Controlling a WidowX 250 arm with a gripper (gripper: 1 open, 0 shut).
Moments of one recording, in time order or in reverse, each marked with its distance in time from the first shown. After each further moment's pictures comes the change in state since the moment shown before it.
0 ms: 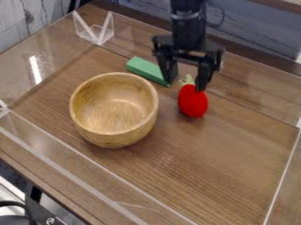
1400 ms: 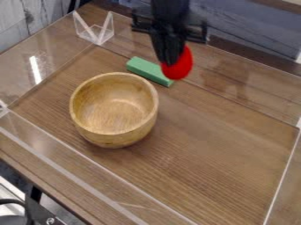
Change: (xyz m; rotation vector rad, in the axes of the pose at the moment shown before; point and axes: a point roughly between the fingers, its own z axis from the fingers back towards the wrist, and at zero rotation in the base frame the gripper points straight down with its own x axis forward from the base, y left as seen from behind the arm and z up) arm -0.018 0.035 0.077 0.039 -0.163 0.079
